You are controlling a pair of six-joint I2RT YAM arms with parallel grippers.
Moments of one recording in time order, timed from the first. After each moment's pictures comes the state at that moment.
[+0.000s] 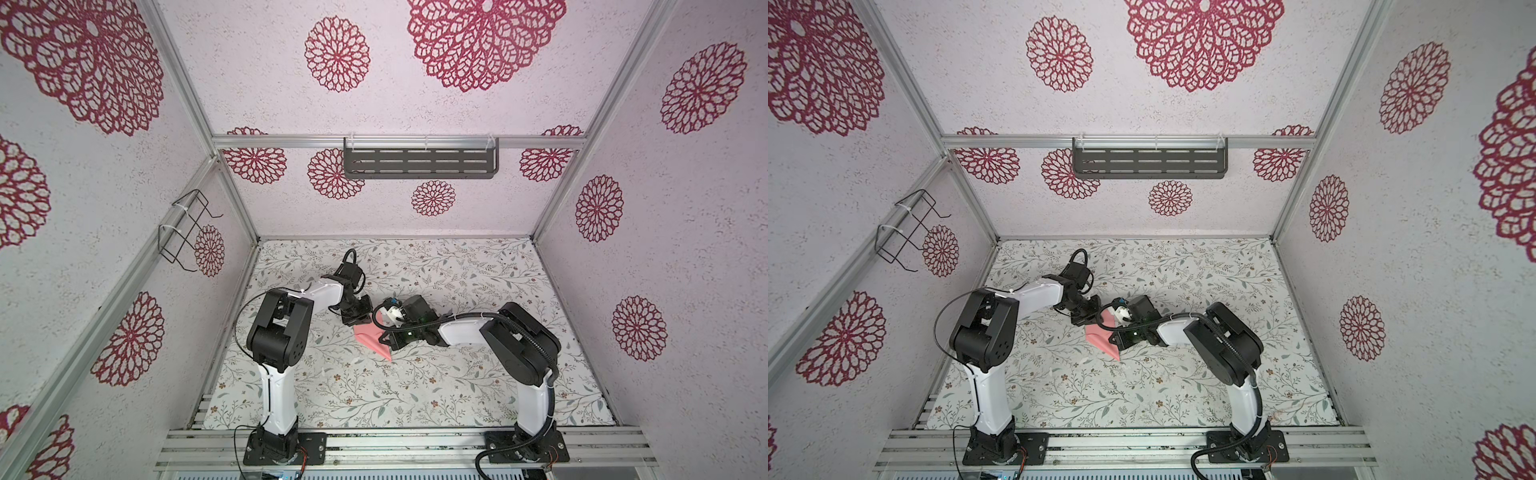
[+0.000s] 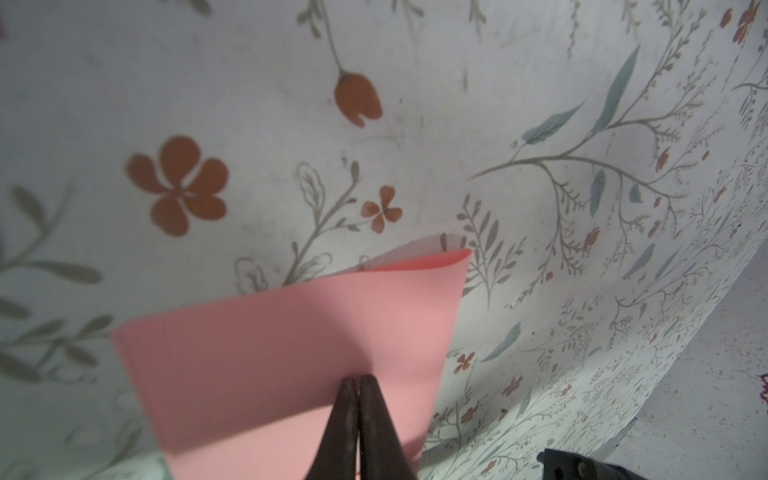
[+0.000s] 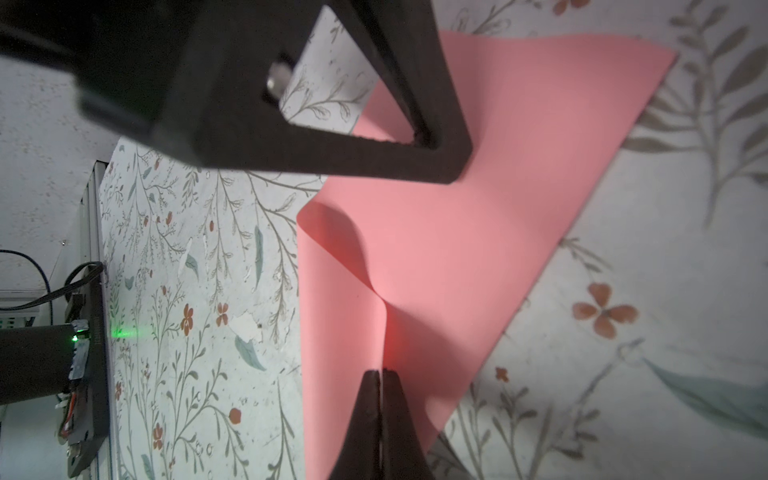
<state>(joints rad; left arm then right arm) -0.36 2.02 1.31 -0.61 0.37 -0.61 0.76 1.97 1.02 0.13 -0.50 0.32</state>
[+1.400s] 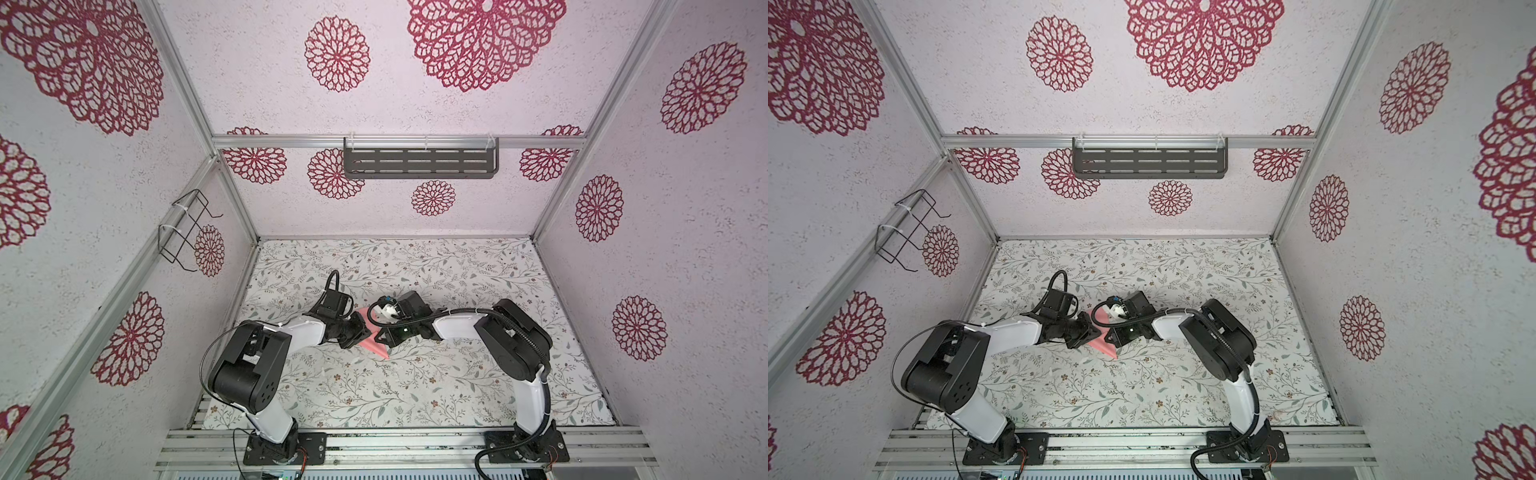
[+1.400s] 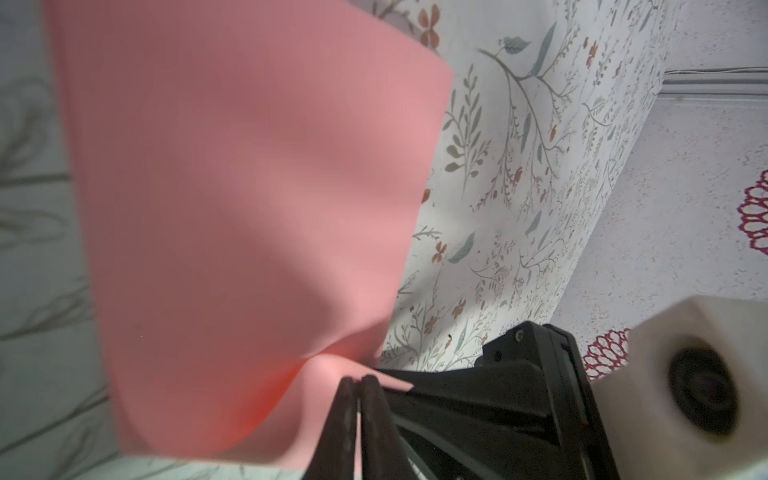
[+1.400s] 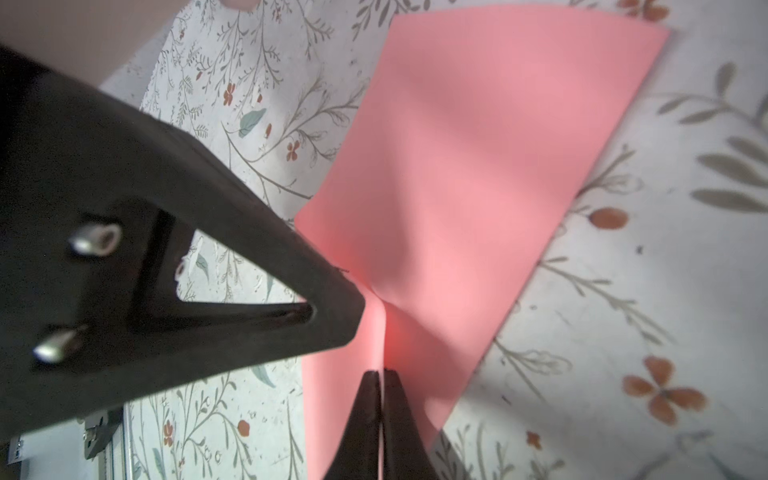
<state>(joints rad) -0.37 1.68 0.77 -0.10 0.46 -0.98 0.76 2.03 1.12 0.05 -0.56 0.27</state>
